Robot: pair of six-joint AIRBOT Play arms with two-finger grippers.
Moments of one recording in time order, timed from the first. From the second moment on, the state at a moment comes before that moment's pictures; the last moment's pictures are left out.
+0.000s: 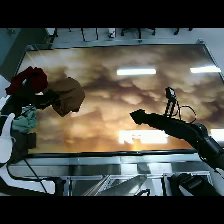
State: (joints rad) left arm 0.23 -1.64 1.28 -2.07 0.76 1.68; right arm 0.38 -0.81 0.64 2.22 -0.59 -1.47
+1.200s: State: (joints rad) left arm -0.50 -1.29 1.37 -2.20 1.02 1.66; right arm 0.12 -0.81 0.77 2.21 -1.03 -1.58
